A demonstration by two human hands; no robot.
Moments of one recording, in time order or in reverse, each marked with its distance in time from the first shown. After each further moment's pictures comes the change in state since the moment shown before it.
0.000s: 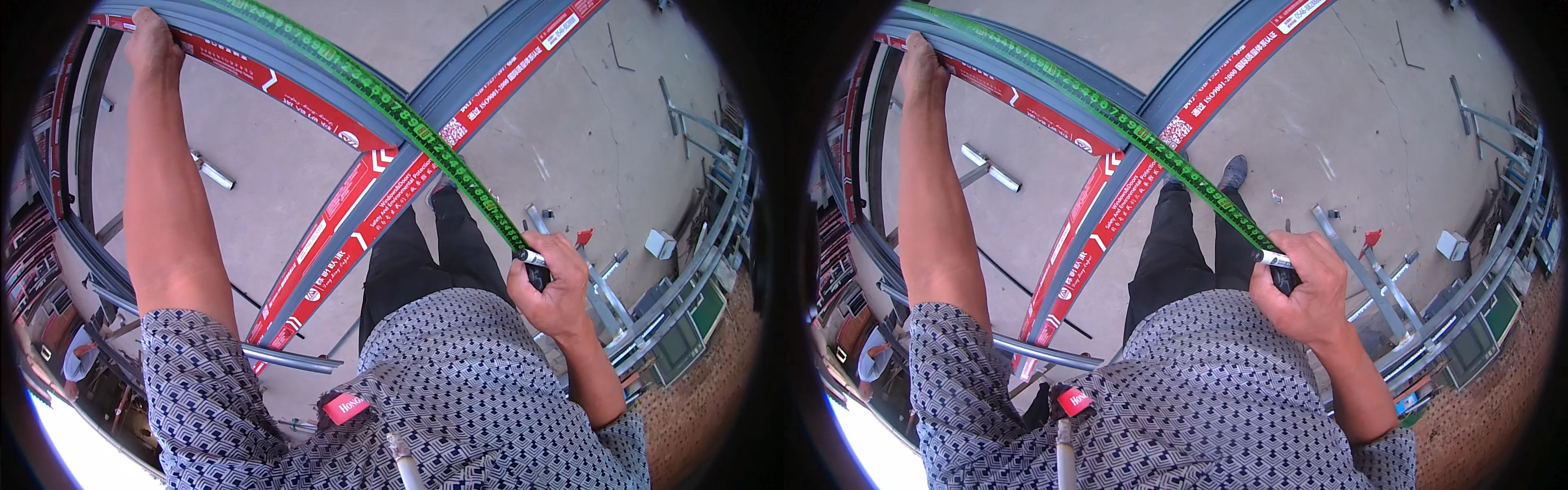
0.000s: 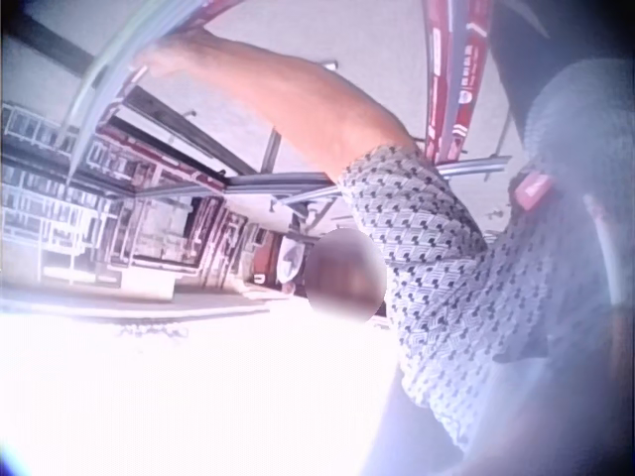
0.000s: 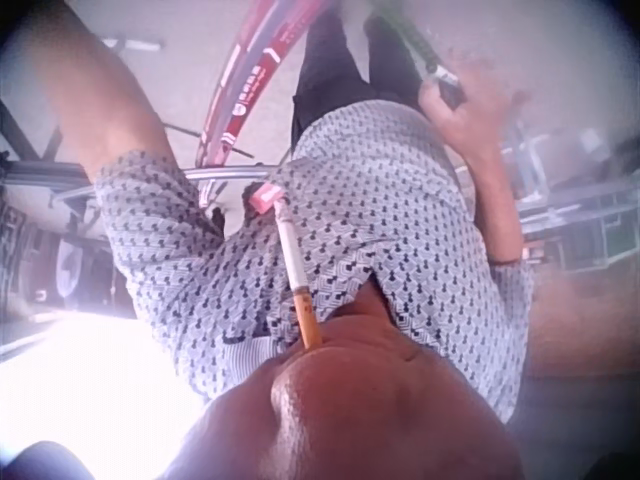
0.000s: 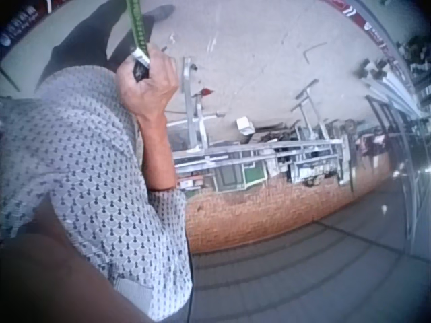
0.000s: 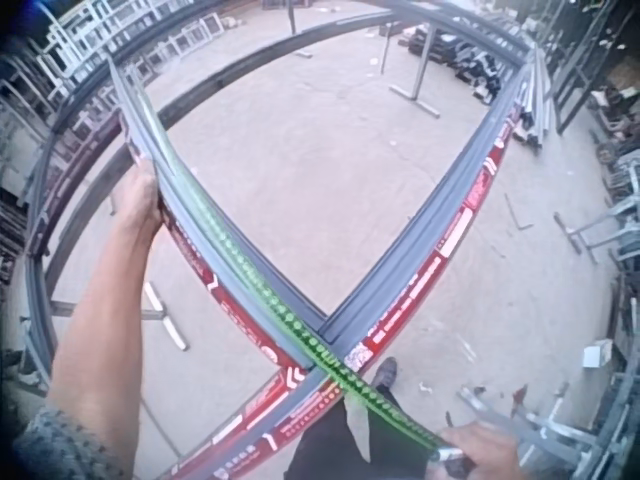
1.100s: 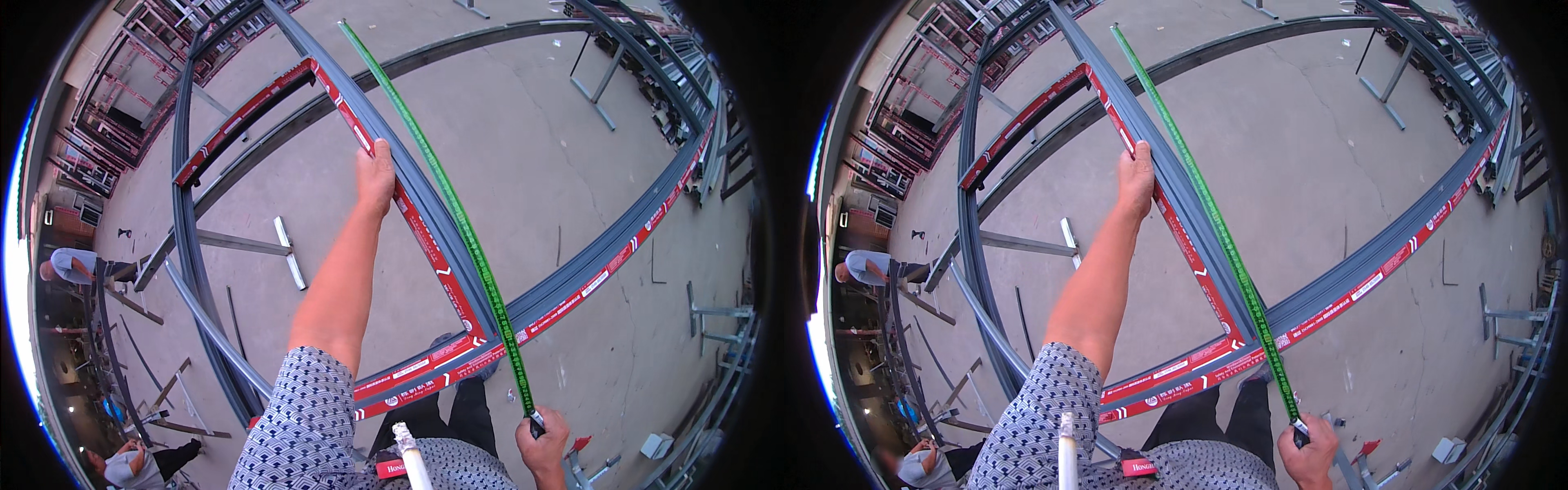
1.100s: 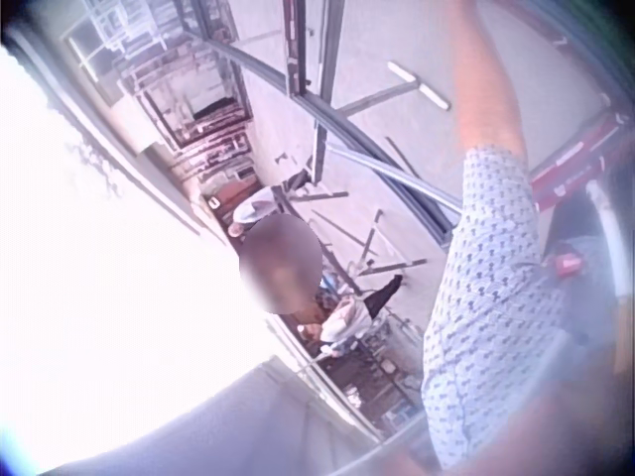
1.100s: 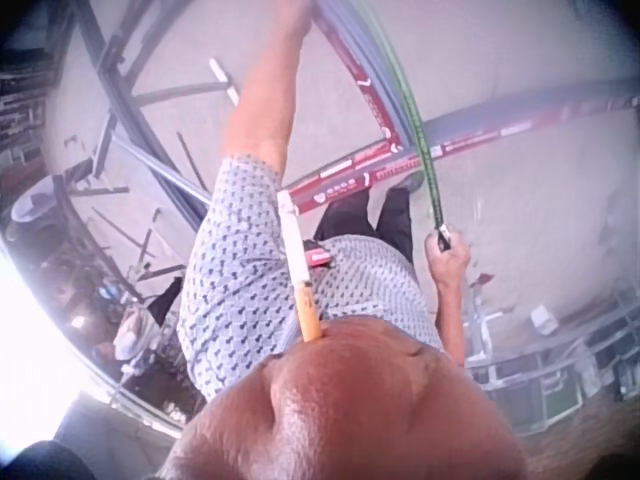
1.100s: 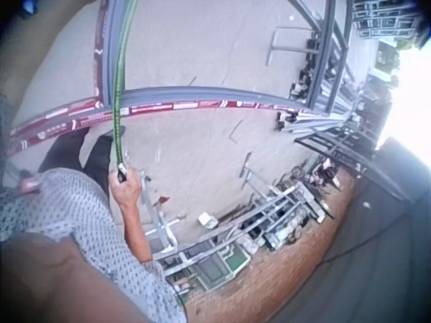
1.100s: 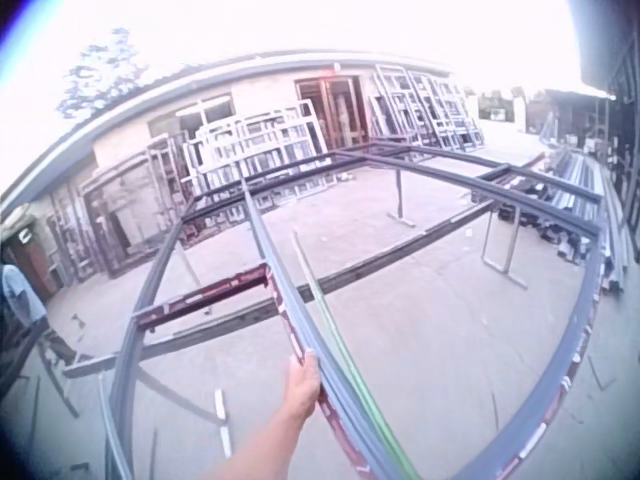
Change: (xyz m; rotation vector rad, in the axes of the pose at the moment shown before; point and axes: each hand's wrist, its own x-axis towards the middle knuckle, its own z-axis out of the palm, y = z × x) left_hand -0.056 0.020 0.007 -0.011 0.026 0.058; right_hand -0.022 -0.016 0.016 -0.038 0.083 0.027
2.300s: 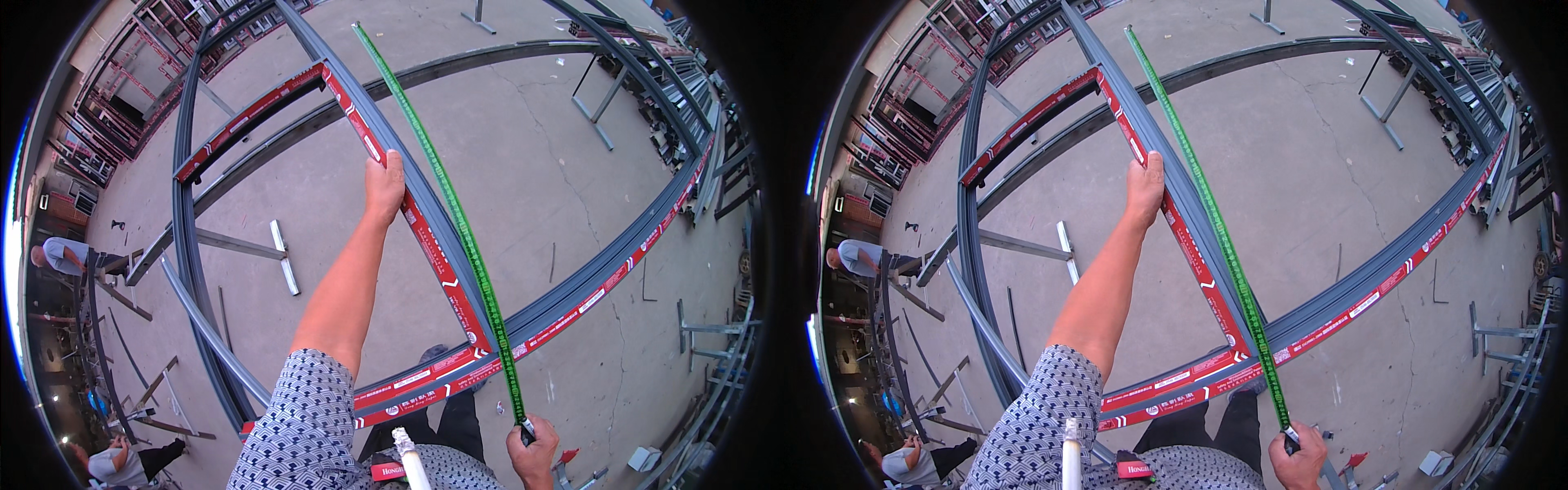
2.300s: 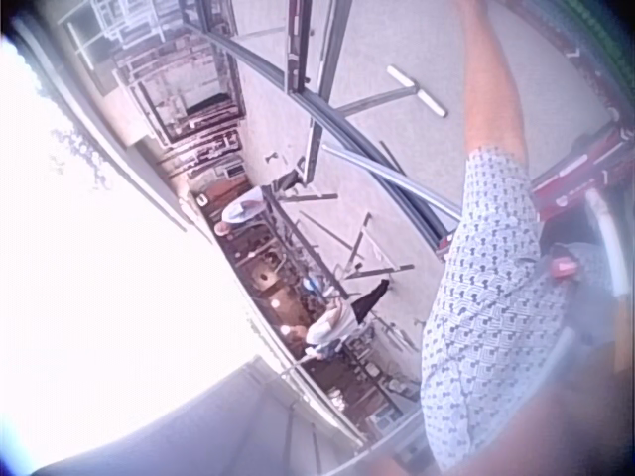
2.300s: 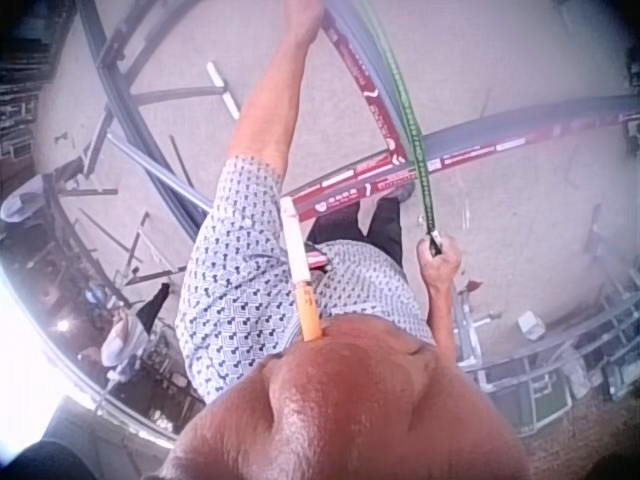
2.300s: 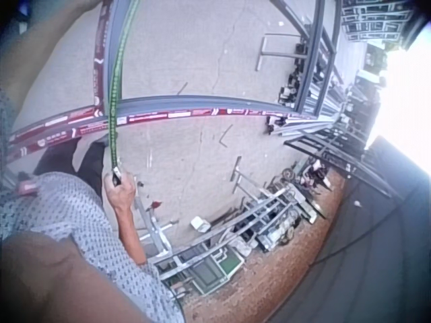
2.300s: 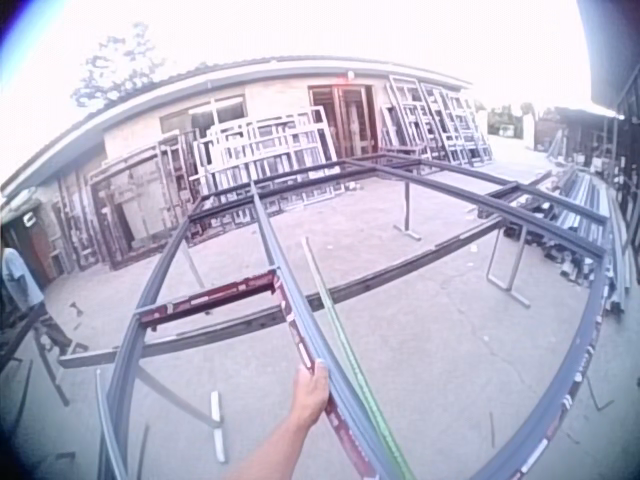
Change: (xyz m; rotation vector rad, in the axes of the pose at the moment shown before) left_hand 0.003 -0.002 -0.007 0.135 -0.053 0.049; right_hand 0.001 -0.009 0.010 0.013 0.005 0.018
